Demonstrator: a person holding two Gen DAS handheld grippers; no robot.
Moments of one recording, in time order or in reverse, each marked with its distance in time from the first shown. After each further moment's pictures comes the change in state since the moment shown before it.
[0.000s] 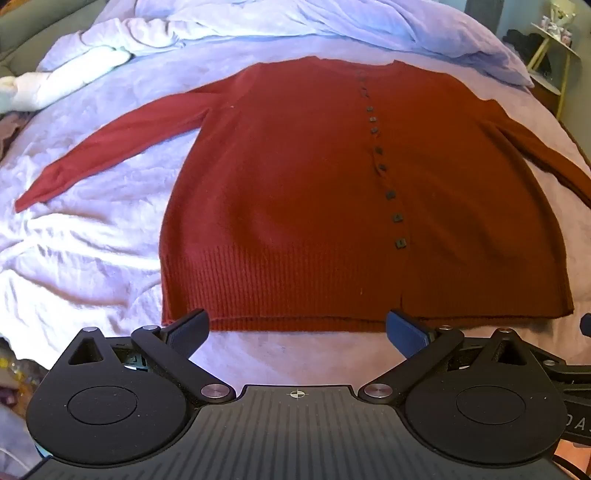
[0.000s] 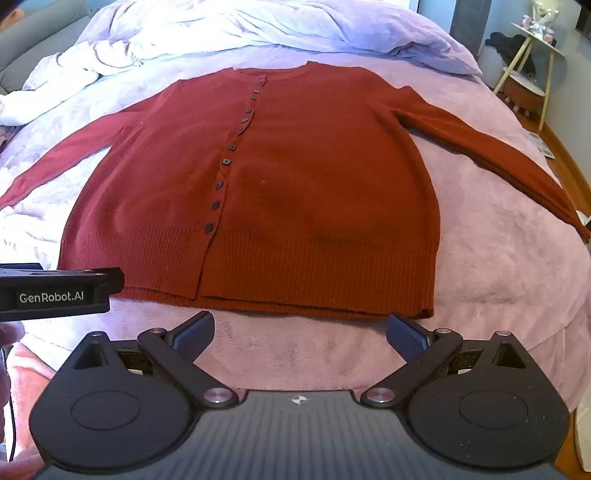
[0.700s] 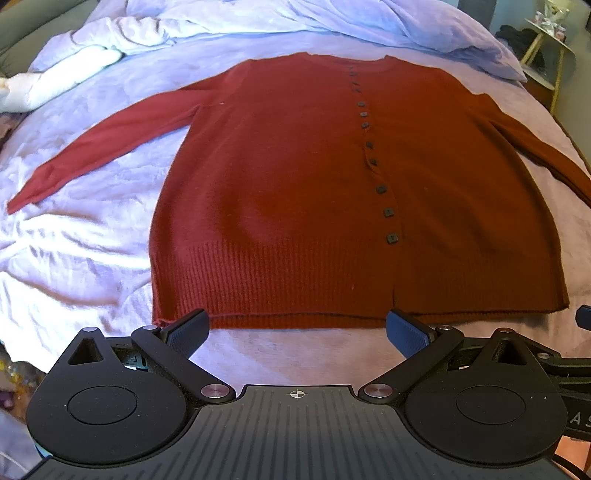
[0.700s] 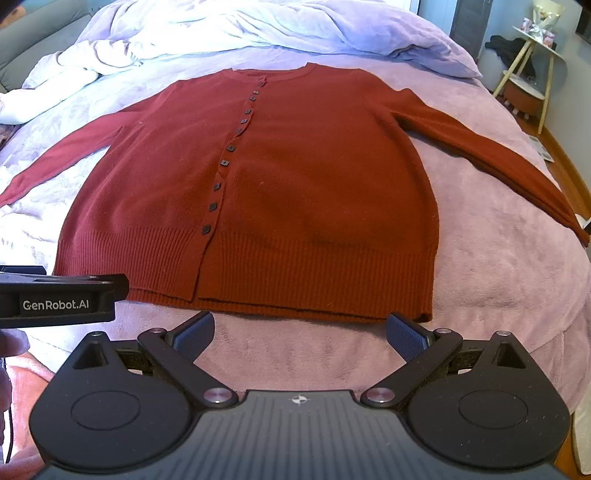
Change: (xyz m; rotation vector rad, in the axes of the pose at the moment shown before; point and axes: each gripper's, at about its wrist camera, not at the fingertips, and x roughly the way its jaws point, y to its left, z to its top) left arm 0.000 -0.009 0.001 0.009 0.022 -0.018; right arm 0.004 0.001 -0.001 -0.013 -0.004 -0.006
